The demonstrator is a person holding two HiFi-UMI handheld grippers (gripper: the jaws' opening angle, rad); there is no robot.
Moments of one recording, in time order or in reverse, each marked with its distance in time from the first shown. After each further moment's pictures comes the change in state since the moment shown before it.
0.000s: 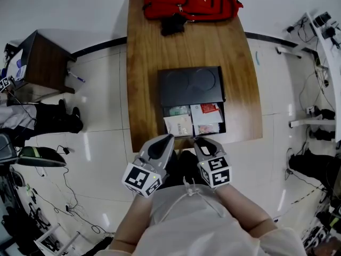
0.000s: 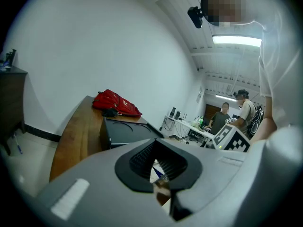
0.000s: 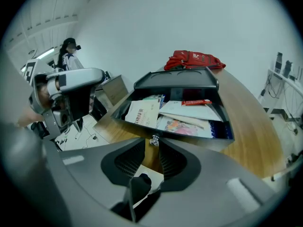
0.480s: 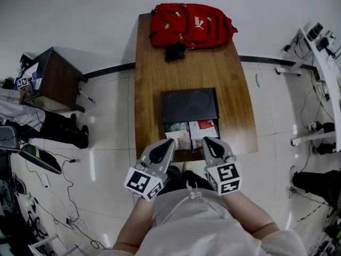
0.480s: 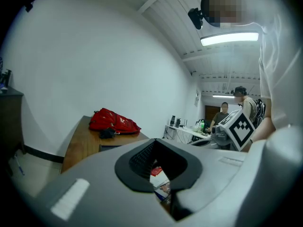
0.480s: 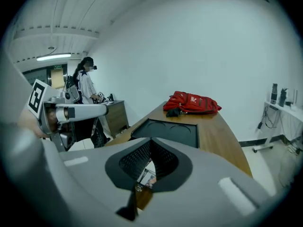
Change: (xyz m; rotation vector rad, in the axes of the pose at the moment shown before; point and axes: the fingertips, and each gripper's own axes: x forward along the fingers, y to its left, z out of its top) left arm -0.001 -0.028 0.060 0.127 -0.117 0.017; right arm -0.081 -0.012 0.111 -0.149 -0.365 -0.042
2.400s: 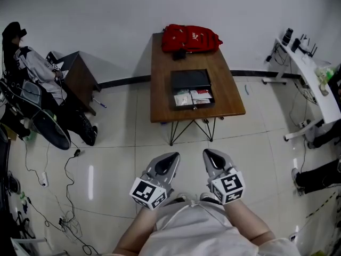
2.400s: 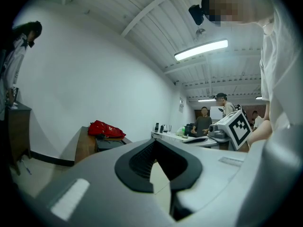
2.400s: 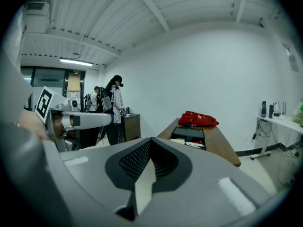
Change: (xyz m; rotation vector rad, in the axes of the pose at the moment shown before) left arm -0.280 -0.225 -0.042 0.094 -0.113 -0.069; right arm -0.272 0.219 -0.082 -0.085 -0.228 0.021
